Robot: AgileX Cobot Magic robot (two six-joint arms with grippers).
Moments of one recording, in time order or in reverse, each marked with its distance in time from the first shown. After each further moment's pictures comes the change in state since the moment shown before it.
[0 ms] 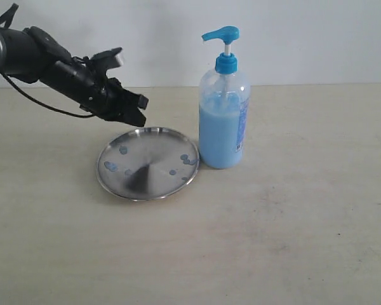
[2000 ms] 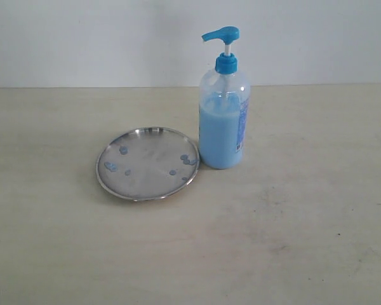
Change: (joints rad) left arm 0.012 -2.212 1.133 0.907 0.361 -1.013; right arm 0.000 0.000 0.000 0.015 -0.021 0.000
